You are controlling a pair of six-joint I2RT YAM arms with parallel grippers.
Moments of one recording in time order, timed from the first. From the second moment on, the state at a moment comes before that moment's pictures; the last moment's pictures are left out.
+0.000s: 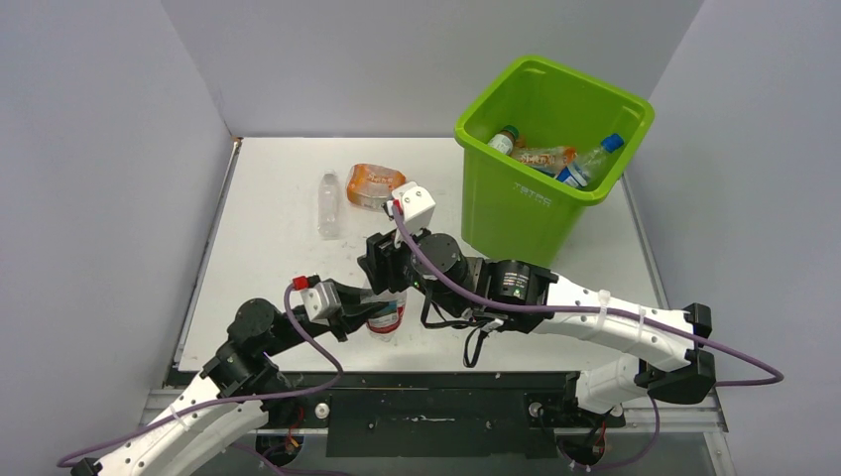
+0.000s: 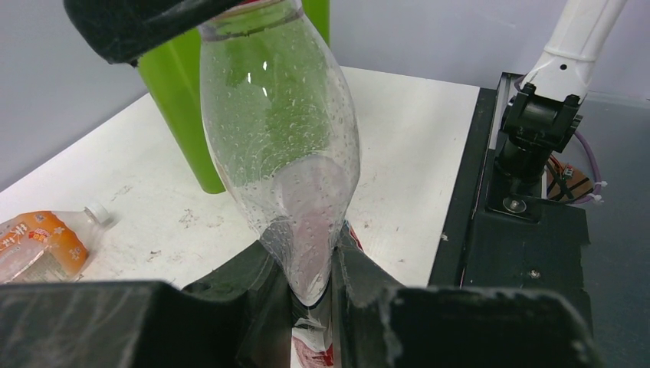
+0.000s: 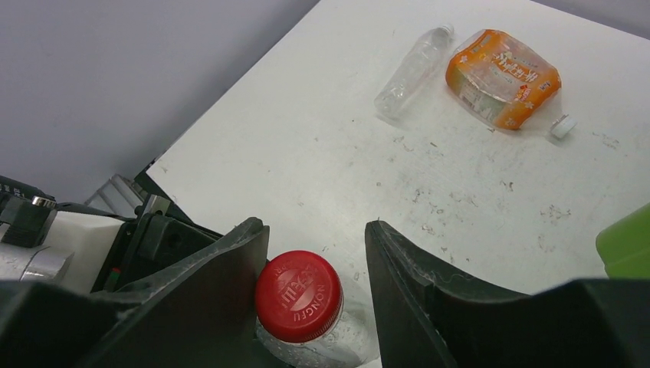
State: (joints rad) left arm -0.78 0.39 0.43 0.06 0.37 0.00; right arm 1.31 1.39 1.53 -0.45 0.50 0.37
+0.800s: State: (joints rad) left arm -0.77 0.21 0.40 0.17 0.17 -0.05; right arm 1.24 1.31 1.84 -0.37 0.77 0.05
